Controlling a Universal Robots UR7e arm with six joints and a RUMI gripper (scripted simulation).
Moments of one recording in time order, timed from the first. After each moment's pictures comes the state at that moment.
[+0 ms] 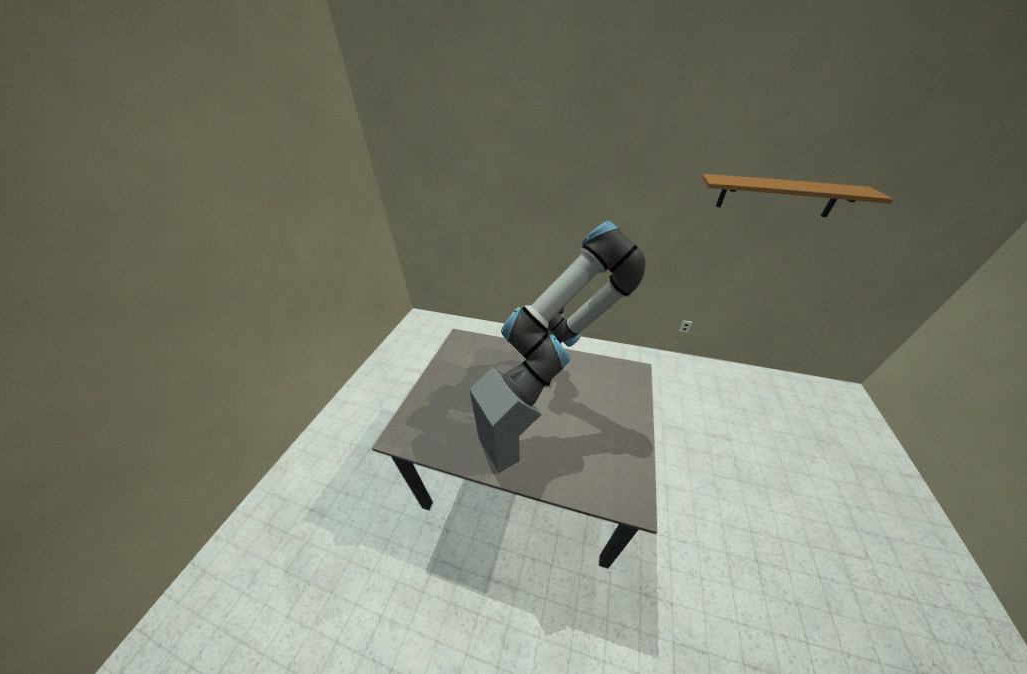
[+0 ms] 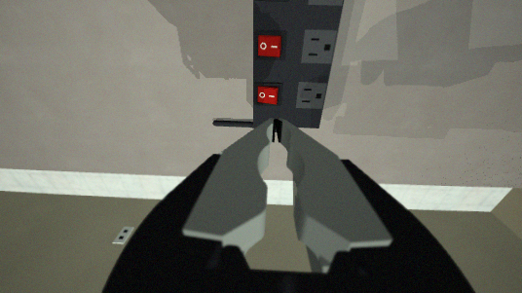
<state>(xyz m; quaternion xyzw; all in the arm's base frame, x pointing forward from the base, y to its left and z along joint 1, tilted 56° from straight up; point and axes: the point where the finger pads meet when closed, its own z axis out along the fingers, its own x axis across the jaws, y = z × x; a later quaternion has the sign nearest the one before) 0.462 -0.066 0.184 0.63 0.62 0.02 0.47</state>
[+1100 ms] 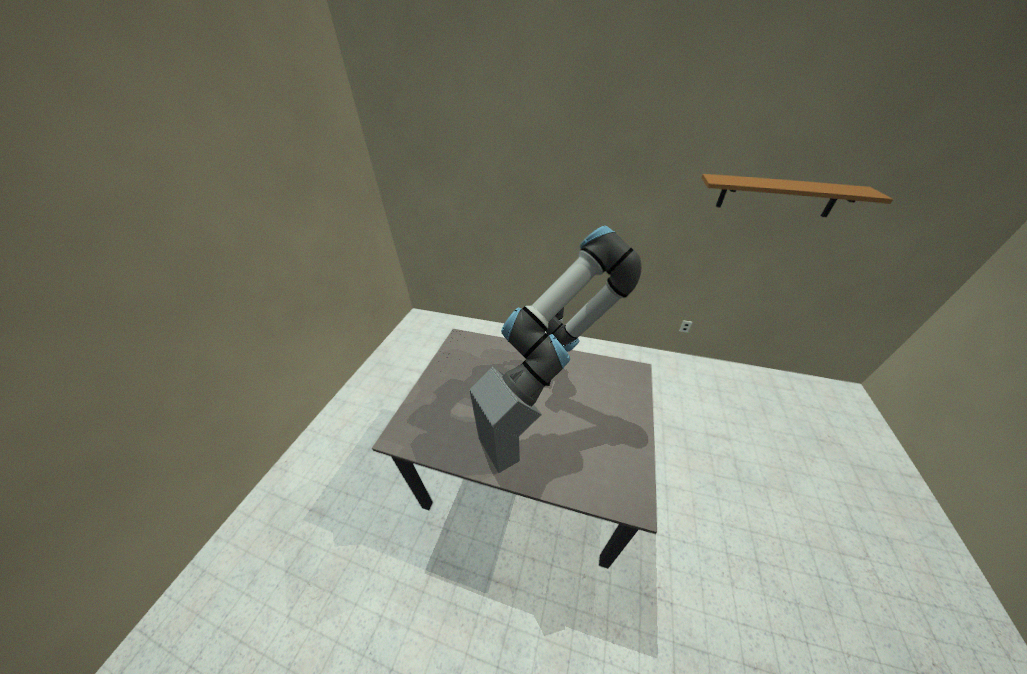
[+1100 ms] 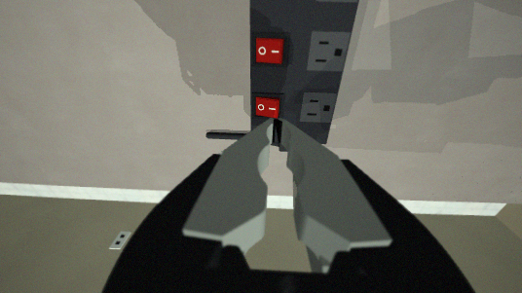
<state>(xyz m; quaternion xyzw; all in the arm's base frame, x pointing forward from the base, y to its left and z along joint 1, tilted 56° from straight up) 0.480 -0.084 0.167 0.63 0.62 0.02 0.47</state>
